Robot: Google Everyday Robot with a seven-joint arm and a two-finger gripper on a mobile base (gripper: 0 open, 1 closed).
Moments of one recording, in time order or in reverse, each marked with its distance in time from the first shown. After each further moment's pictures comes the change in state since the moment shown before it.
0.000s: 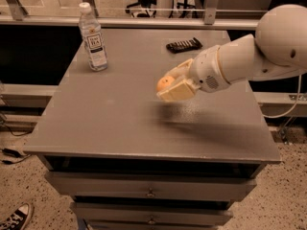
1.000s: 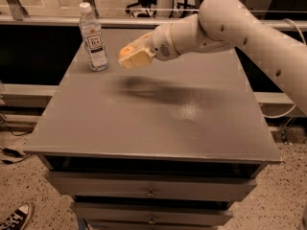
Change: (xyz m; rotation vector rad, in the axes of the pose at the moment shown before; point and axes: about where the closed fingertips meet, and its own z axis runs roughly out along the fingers) arm -0.086 -0.079 0.101 -0.060 -0.190 -0.015
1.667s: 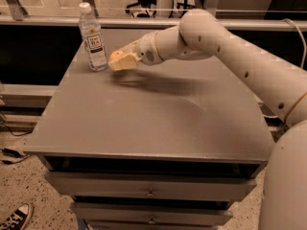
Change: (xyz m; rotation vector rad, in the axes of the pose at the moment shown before) arm 0.009 -0.023 0.062 -0.013 -0.049 0.078
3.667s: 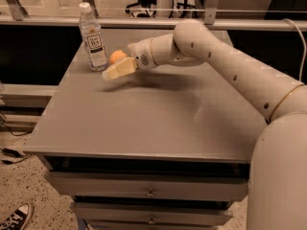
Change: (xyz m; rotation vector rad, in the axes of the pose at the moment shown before) arm 0.013 -0.007 0.031 -0.032 -0.041 0.083
